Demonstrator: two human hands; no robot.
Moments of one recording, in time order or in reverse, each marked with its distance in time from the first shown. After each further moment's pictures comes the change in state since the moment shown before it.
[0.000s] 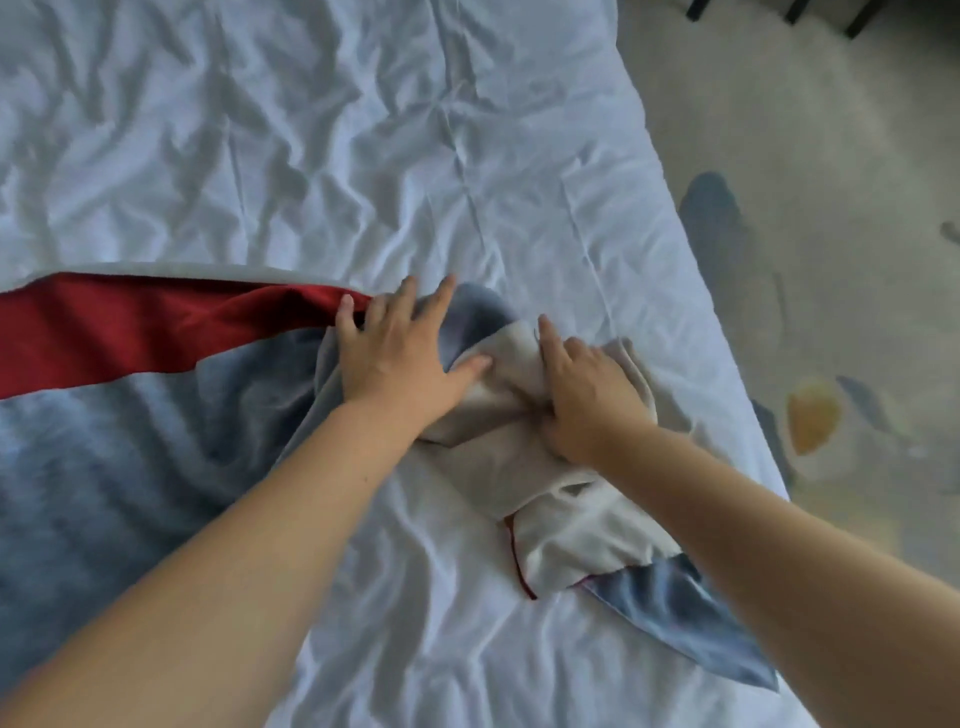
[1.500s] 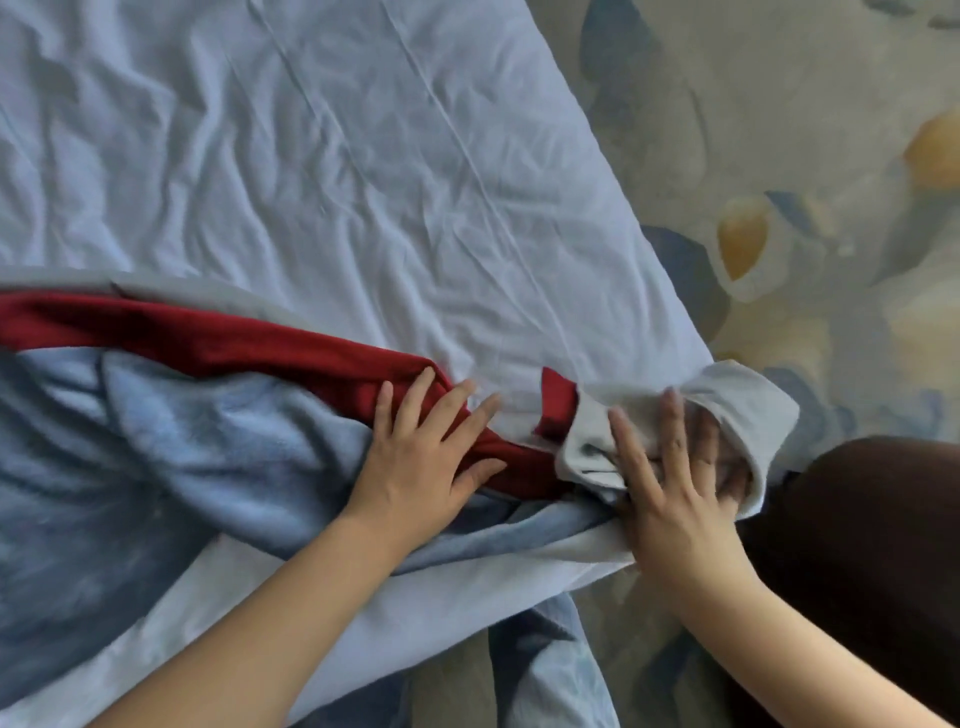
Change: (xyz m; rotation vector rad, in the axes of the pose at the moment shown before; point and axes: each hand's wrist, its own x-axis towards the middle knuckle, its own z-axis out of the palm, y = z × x) left_hand -0.185 0.081 0.062 -0.078 -0.321 0.574; right_hand -0.277 0.081 0.125 0.151 -0.070 0.412
